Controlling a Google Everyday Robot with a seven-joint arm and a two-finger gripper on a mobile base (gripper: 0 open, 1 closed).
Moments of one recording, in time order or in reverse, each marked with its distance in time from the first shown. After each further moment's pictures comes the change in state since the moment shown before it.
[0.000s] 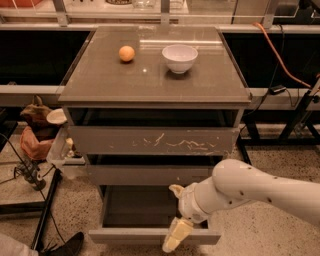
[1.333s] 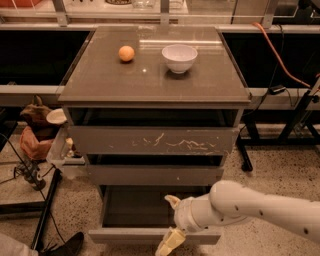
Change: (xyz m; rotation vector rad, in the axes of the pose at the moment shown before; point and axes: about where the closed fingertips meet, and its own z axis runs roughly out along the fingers) arm 0.026 -0.005 0.065 0.008 -0.127 0.043
